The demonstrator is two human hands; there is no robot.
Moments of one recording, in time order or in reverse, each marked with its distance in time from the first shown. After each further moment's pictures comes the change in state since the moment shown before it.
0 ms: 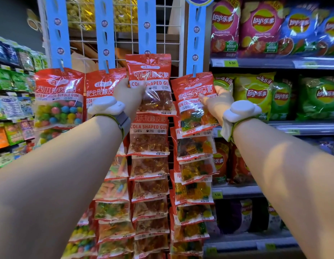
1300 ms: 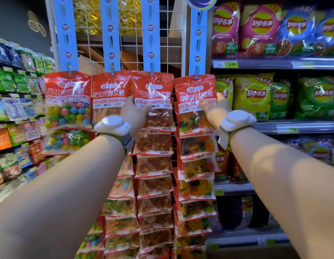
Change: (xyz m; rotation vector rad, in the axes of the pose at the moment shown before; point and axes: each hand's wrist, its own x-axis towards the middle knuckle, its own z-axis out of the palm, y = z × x) left_hand -0.029 -0.023 -0.016 0.186 -0.117 -0.013; right_hand 0.003 0.021 0.016 -0.029 0.043 0.041
